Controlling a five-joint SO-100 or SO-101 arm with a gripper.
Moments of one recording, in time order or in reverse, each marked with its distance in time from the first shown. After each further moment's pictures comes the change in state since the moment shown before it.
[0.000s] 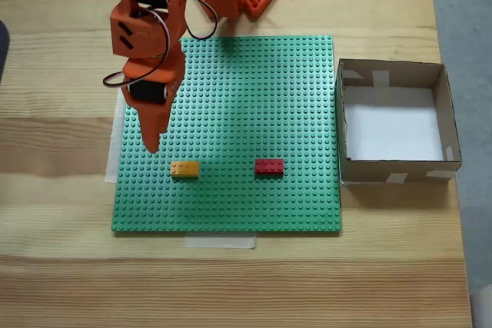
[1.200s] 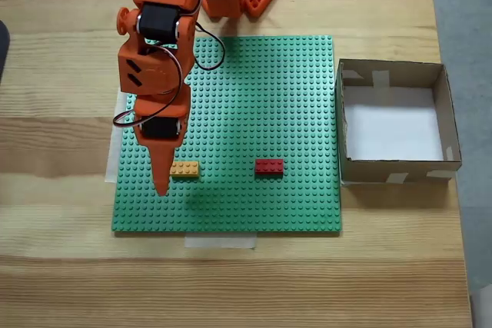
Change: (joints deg) arm -4.0 -12.0 -7.3 -8.7 -5.4
